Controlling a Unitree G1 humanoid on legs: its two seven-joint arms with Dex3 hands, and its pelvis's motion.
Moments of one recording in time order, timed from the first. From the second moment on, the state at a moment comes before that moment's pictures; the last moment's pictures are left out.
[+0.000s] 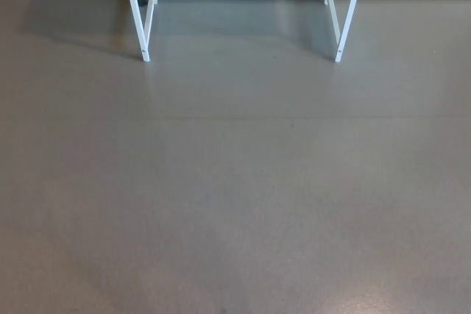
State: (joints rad) left_arm 0.50 0.25 0.23 0.48 -0.16 -0.04 -0.29; right_arm 0.59 -0.21 -0.13 0.25 0.05 -0.13 0.20
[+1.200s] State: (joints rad) left_arm 0.54 0.26 0.23 0.45 -0.21 -0.06 -0.38; right_arm 0.65 -0.21 -0.13 0.24 0.12 -0.18 0.28
